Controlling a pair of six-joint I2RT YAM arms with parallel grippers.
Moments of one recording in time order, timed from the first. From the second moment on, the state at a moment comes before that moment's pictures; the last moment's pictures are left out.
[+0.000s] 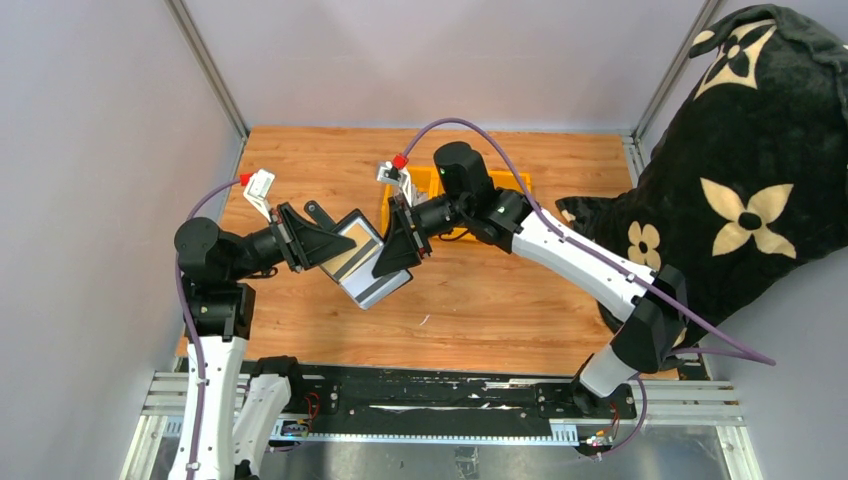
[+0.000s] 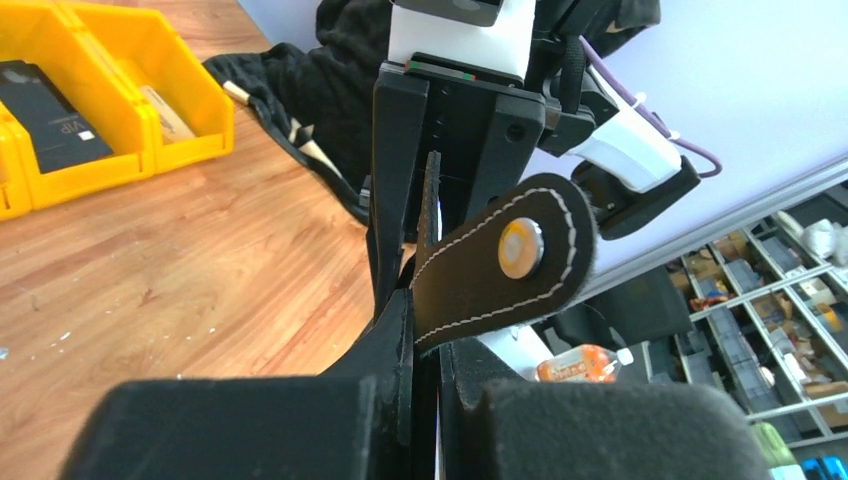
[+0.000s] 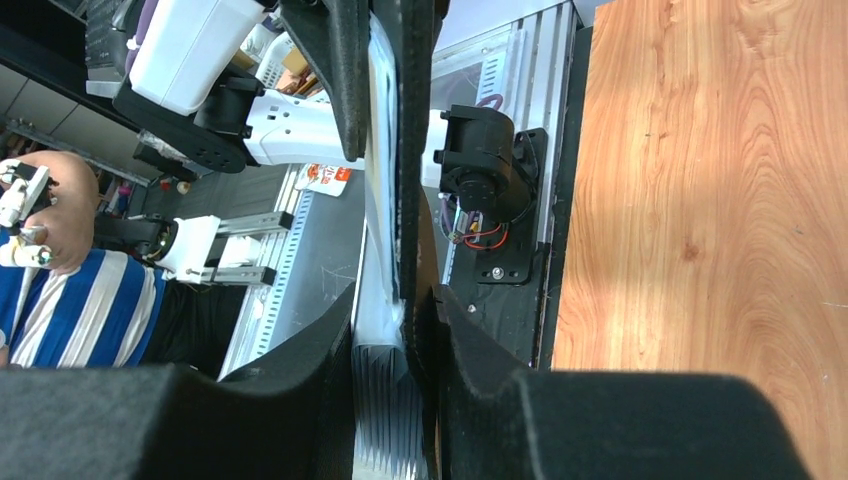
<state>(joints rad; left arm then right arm) 0.05 0.66 0.85 -0.07 1.16 -0.92 0.86 1.57 1.50 -0.25 -1.07 0.31</state>
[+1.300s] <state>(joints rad) 0.05 0.64 0.84 -0.15 0.82 -0.94 0.86 1.49 1.19 0.51 -0.71 1.00</state>
